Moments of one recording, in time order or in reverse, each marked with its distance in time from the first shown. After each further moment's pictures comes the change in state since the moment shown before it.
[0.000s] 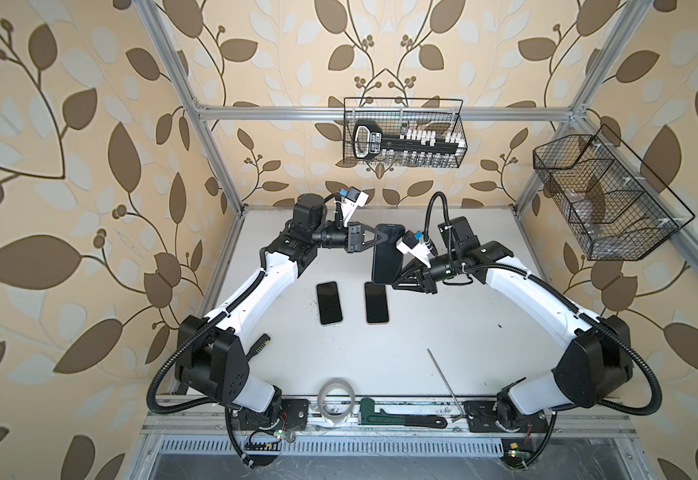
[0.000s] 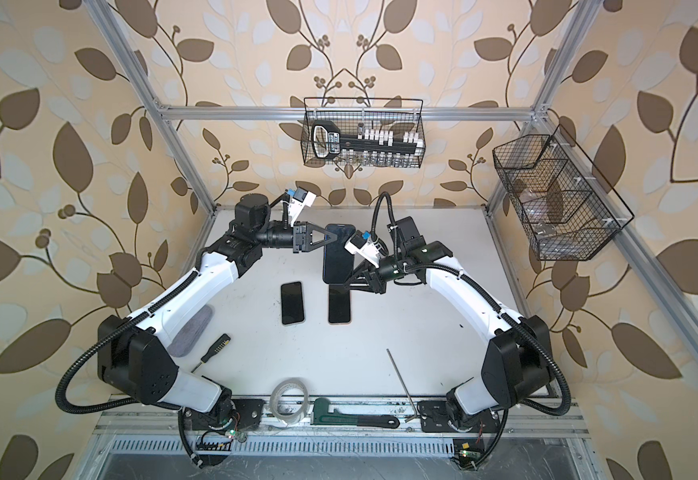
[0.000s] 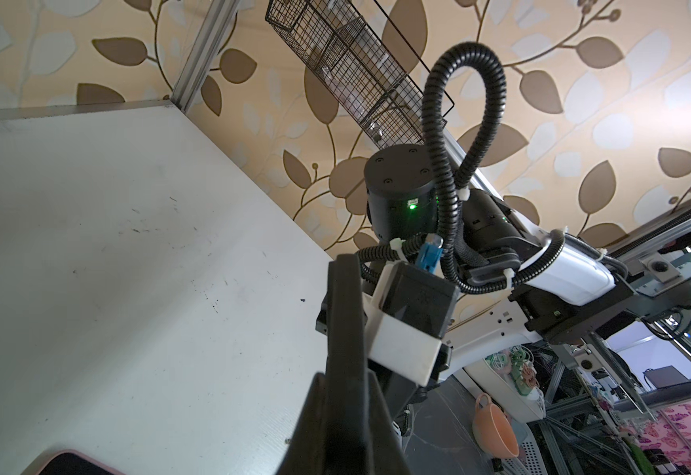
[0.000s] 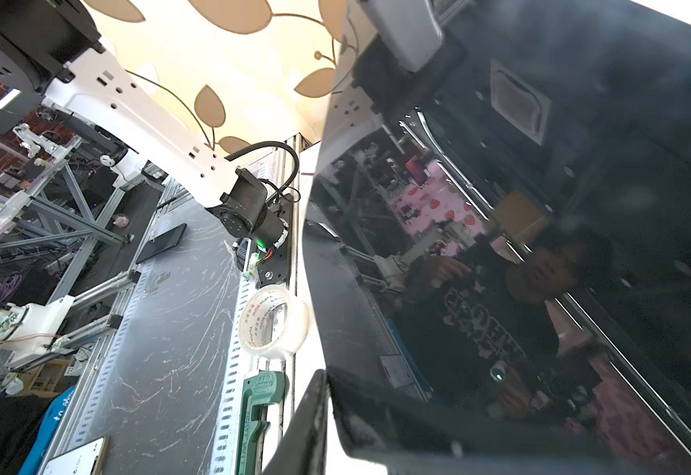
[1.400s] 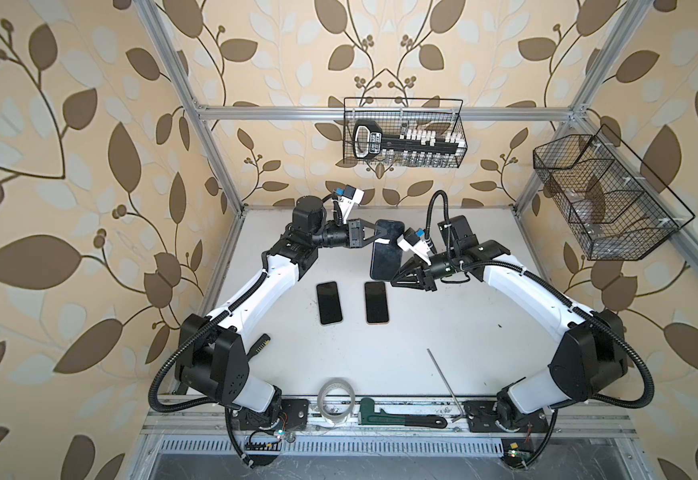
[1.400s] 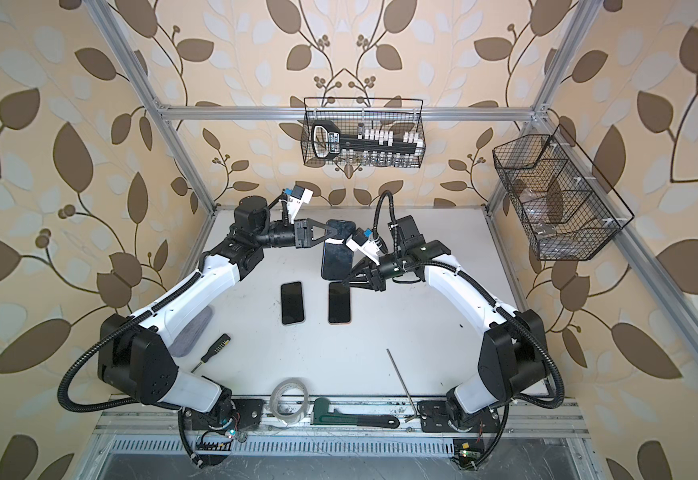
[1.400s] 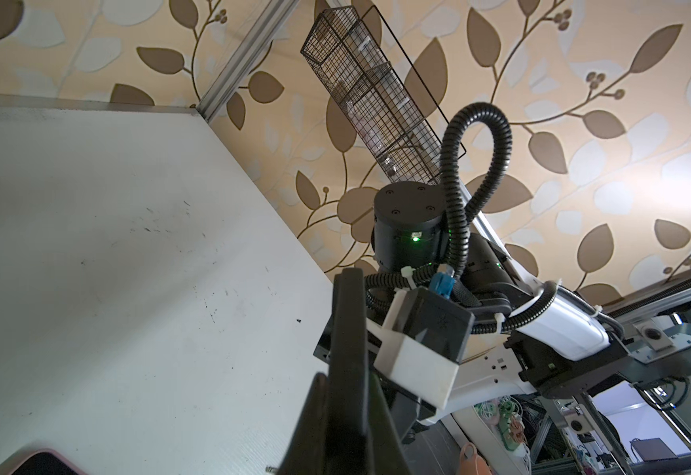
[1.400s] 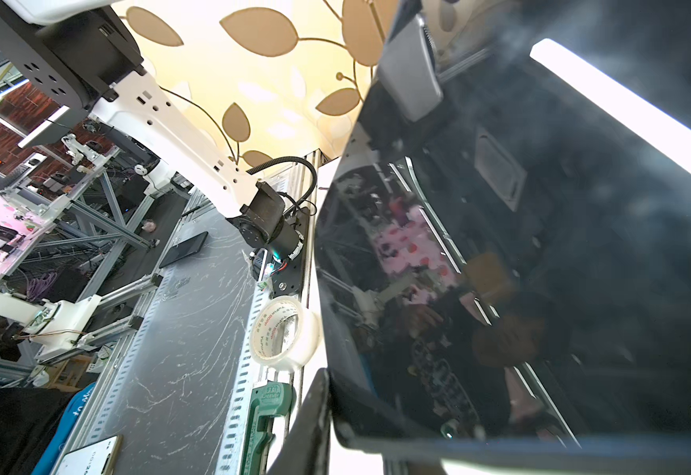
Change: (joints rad) left arm 0.000 0.000 -0.048 0.132 -0.106 -0.216; right arm -0.019 0.031 -0.004 0.063 -0.088 -0.011
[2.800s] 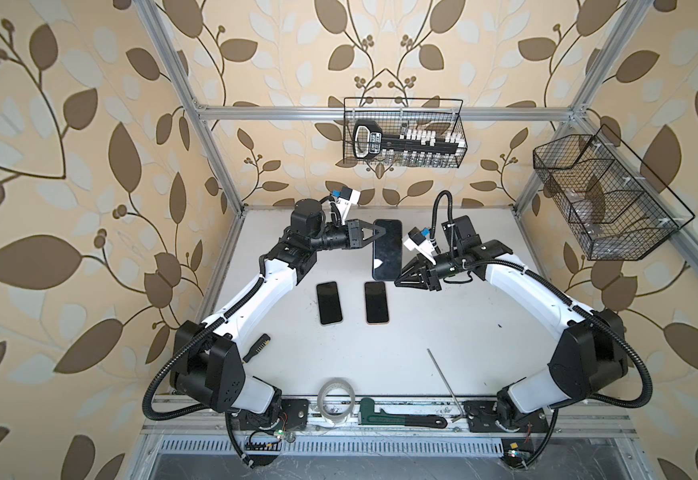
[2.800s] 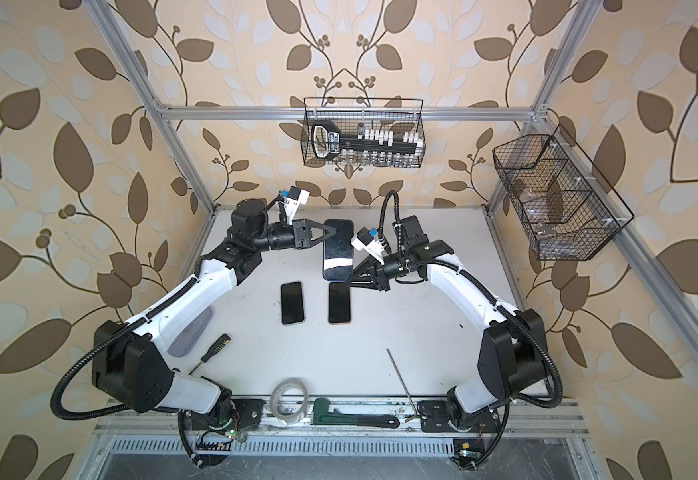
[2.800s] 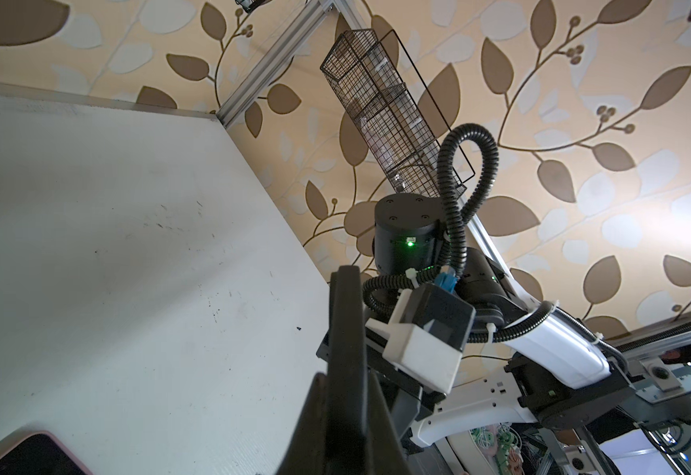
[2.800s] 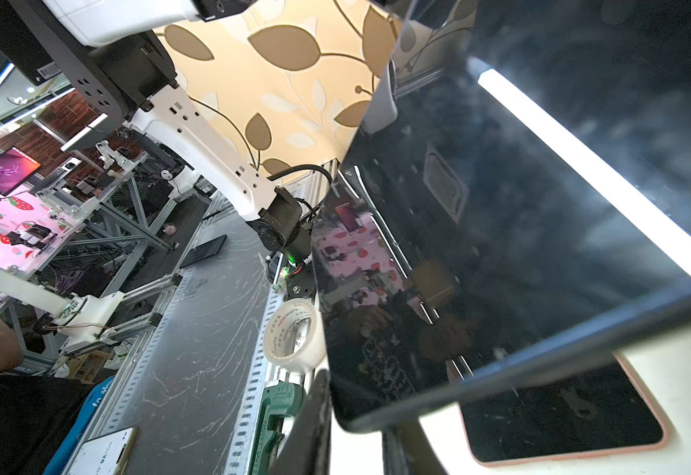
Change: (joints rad) left arm -0.006 -0.042 -0.033 0.005 -0.060 -0.051; right arm -0.033 0.005 -0.007 -0.026 -0.095 -0.042
